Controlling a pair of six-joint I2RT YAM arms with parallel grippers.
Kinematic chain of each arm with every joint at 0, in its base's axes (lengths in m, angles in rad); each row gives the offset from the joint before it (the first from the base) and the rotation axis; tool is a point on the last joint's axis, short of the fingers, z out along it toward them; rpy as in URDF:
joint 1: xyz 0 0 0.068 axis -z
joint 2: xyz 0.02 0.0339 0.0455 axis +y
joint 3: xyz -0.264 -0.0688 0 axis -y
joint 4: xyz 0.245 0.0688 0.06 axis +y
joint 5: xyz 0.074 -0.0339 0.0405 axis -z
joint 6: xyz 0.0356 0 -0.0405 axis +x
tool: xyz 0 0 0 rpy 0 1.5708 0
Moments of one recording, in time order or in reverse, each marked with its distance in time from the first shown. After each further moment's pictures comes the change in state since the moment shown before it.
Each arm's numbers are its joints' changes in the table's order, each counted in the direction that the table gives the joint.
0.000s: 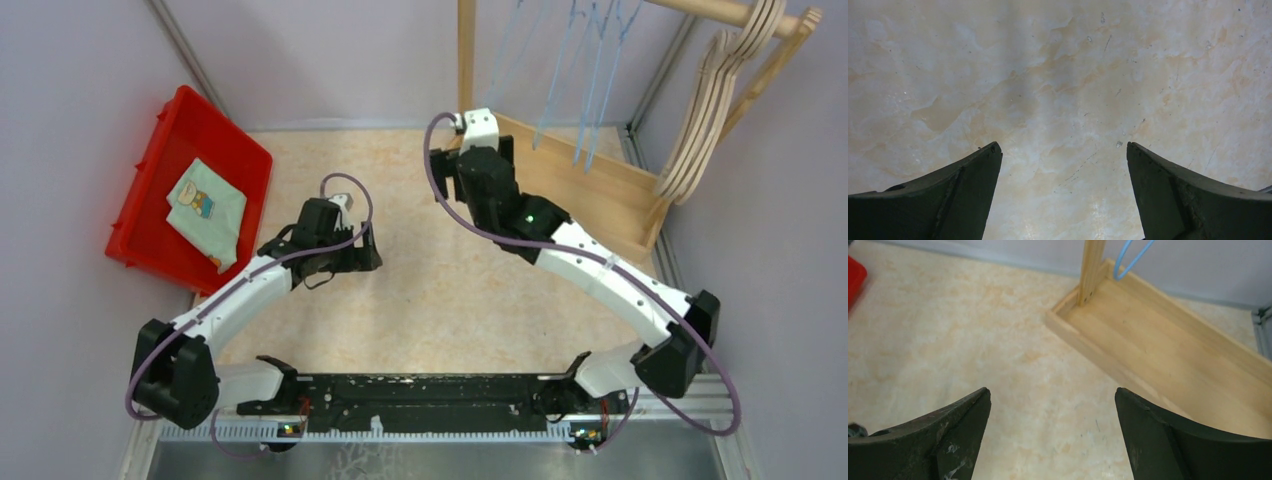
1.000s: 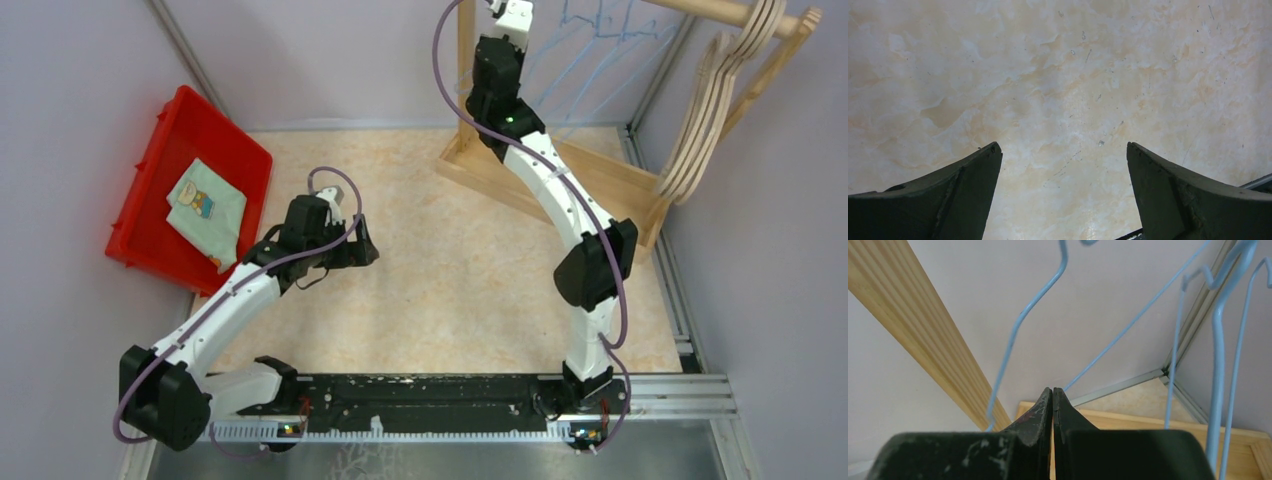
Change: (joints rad) left arm 0.000 -0.102 0.037 0.057 -0.009 -0.031; right arm 0.339 0.558 0.652 -0.299 0.196 -0.155
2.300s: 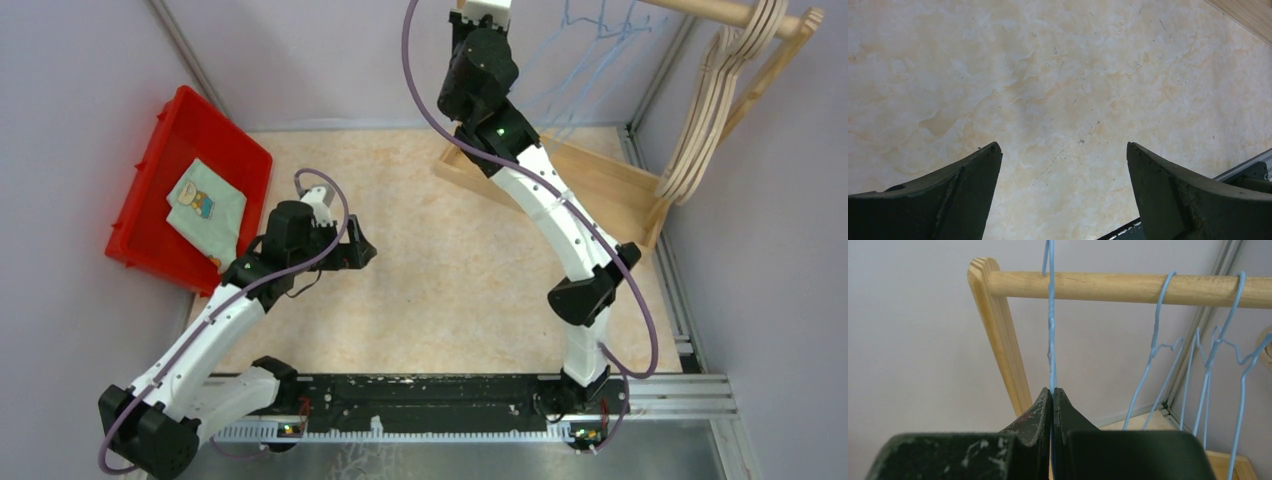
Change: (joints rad) left arm 0.018 -0.164 -0.005 0.011 0.026 0.023; right arm -0.254 -0.072 0.240 -0.019 0.143 -0.275
